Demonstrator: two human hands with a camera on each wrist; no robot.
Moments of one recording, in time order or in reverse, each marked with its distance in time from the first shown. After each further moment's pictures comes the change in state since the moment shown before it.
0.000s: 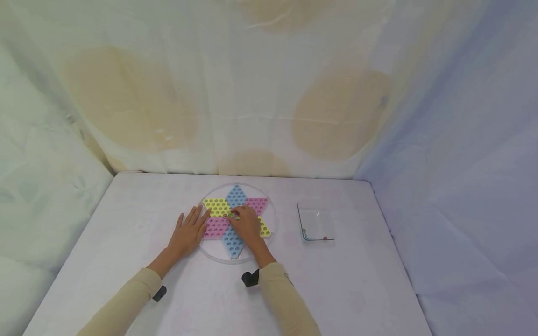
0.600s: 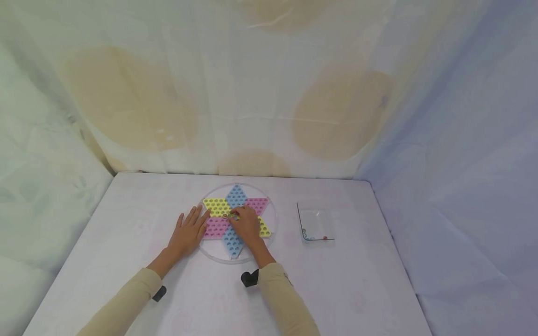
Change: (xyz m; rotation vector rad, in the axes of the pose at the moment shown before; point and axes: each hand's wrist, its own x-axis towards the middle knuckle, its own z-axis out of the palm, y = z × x) left_hand 0.000 -0.002 0.003 0.021 0.002 0.004; right_hand -0.002 -0.002 0.000 0.013 0.006 0.007
